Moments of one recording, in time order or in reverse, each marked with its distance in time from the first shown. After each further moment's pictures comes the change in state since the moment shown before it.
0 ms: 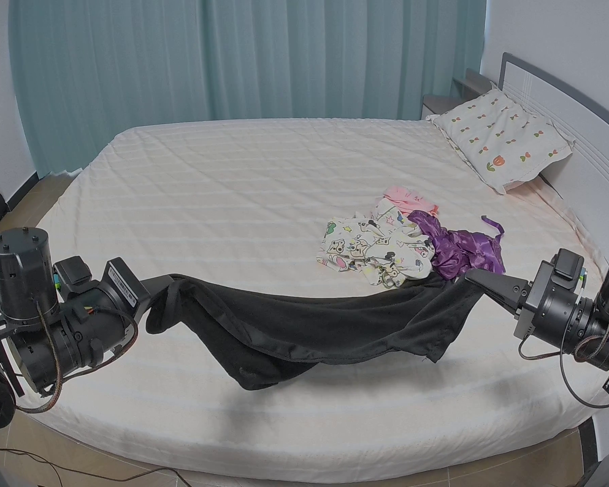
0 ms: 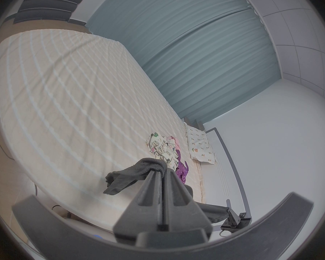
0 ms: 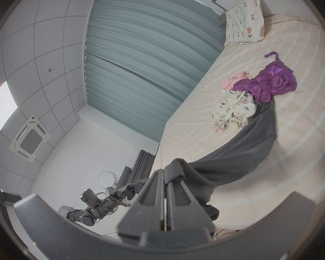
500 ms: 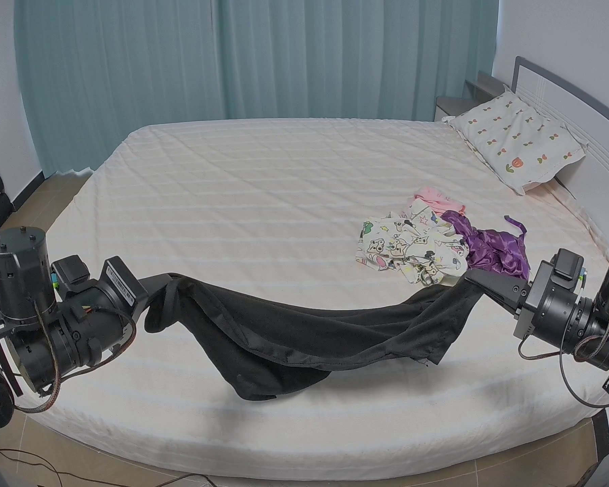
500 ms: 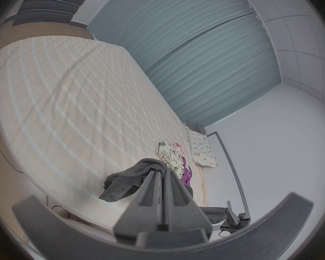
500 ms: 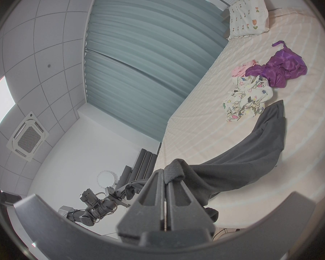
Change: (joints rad) left arm 0.003 -0.007 0.000 0.000 0.000 0.000; right arm 0.000 0.002 -0.001 0.000 0.002 0.001
